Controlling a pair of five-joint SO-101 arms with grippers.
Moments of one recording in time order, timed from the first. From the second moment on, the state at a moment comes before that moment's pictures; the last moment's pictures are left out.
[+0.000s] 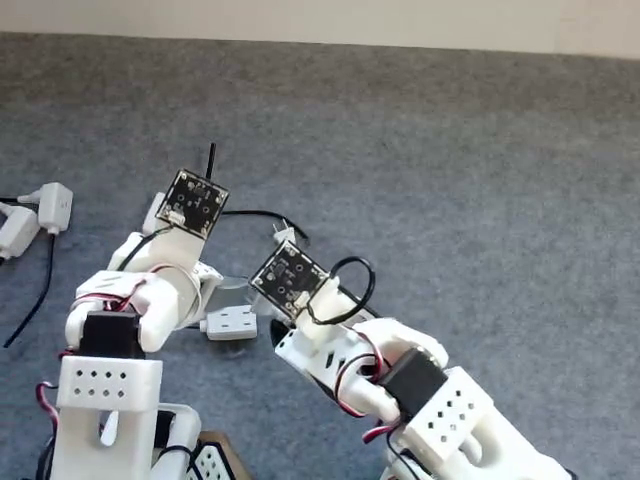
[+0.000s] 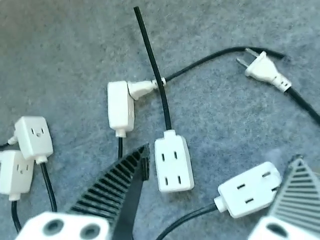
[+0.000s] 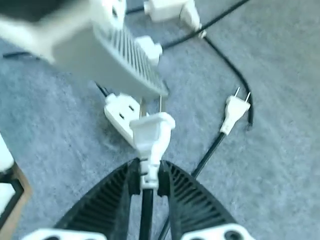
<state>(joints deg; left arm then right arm) -2.2 -61.5 56.0 62.7 -18.4 -50.2 -61.5 57.6 54.8 10.7</state>
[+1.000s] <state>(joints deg) -17.5 -61.4 50.4 62.6 -23.8 -40.7 -35.3 52.7 59.8 11.6</state>
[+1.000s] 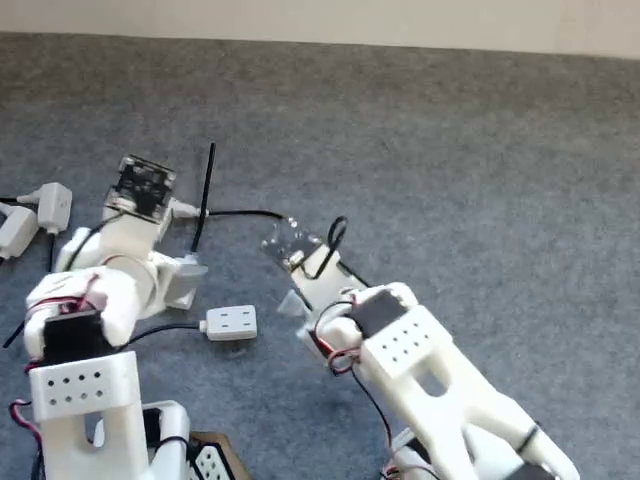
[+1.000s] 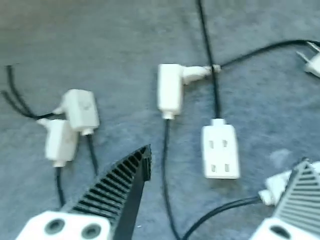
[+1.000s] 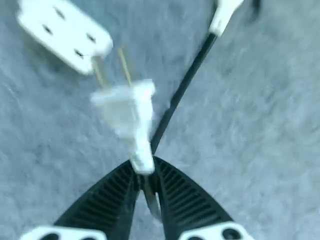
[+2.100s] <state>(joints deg) -45.9 -30.0 34.6 55.3 -44.8 -54.9 -4.0 36.9 59.0 40.7</state>
